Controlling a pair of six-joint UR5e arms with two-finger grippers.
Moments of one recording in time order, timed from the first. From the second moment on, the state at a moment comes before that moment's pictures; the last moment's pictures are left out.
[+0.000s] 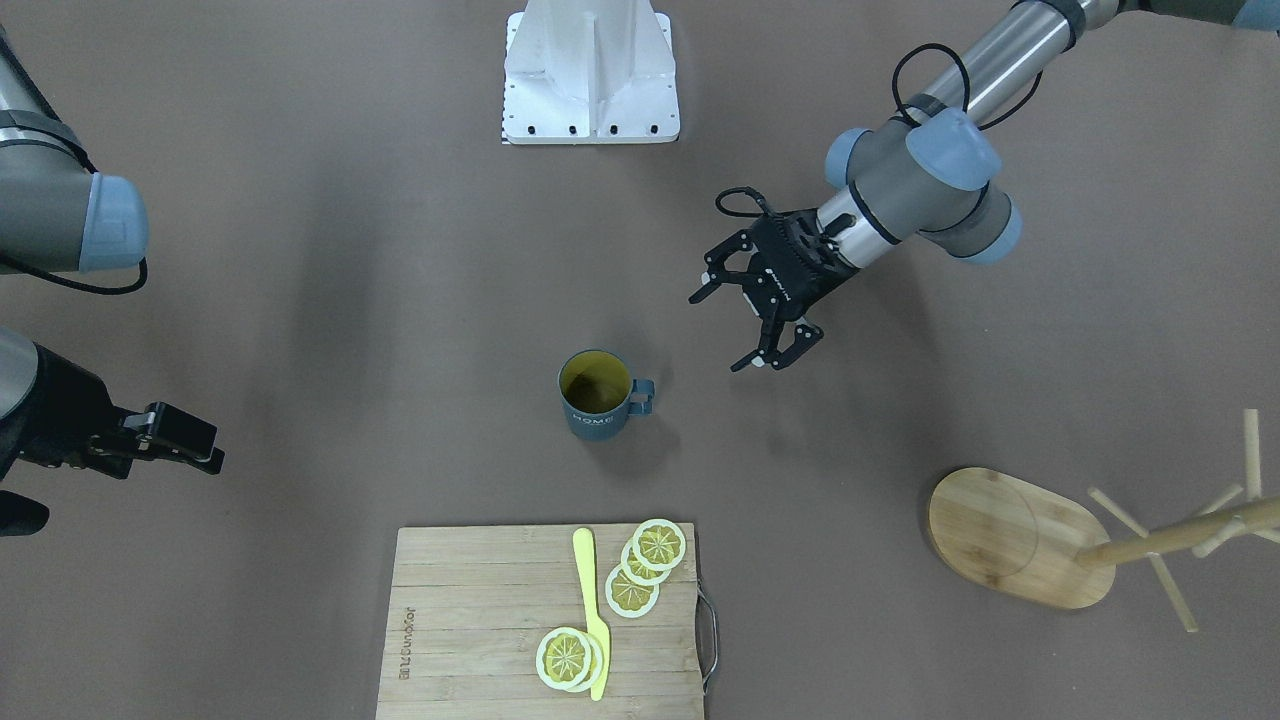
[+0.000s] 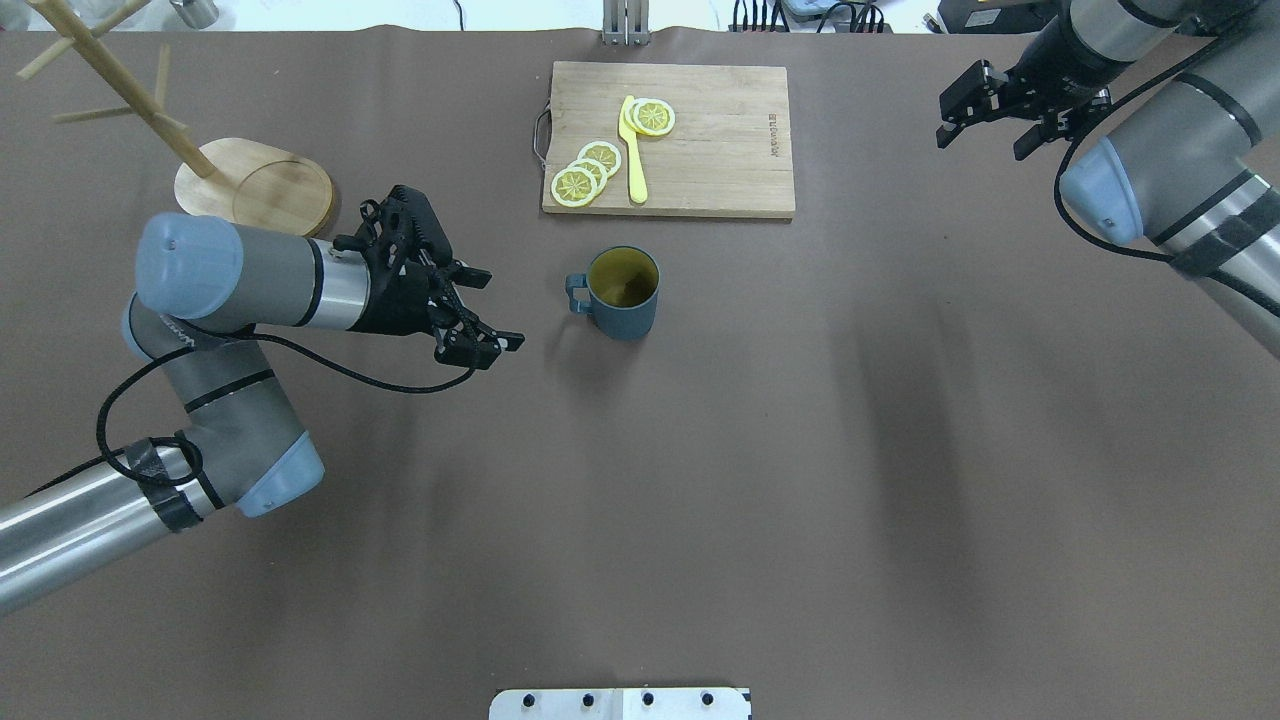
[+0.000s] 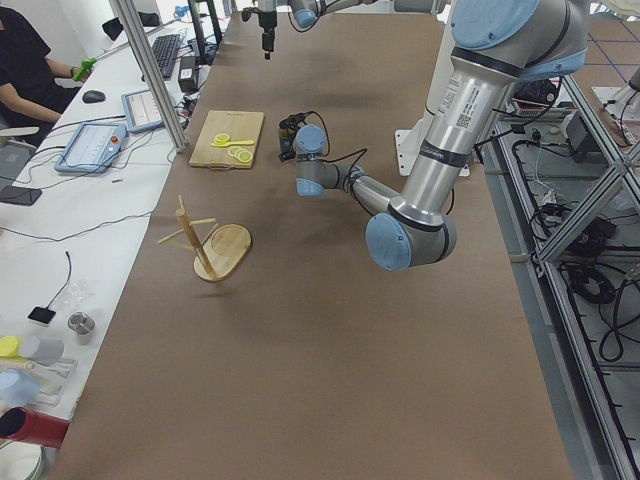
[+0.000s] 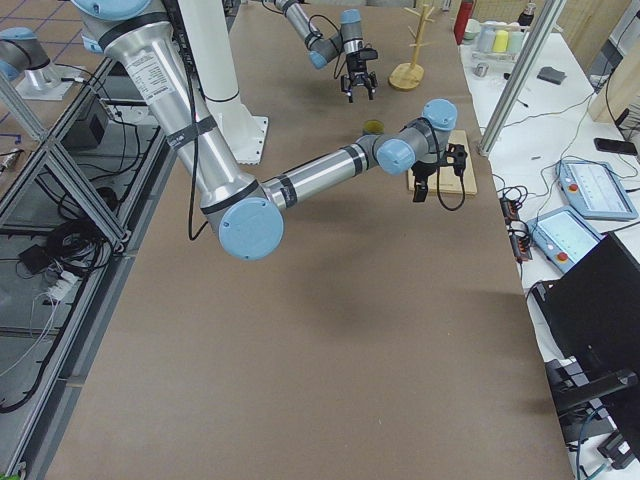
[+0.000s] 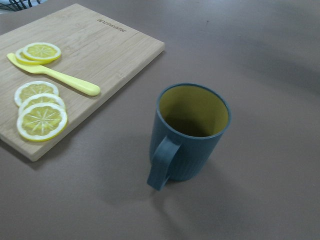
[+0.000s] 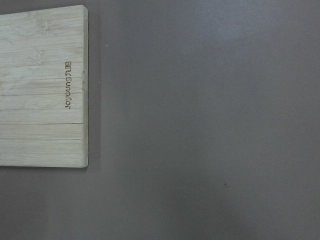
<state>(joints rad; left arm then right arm) -0.65 -2.04 -1.45 -2.74 -1.98 -0.41 1.13 -1.06 1.48 -1.39 2.35 0.77</state>
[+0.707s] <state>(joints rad) -0.61 -2.16 -1.34 -2.74 -1.86 -0.41 1.13 -1.07 1.48 -1.39 2.35 0.77</state>
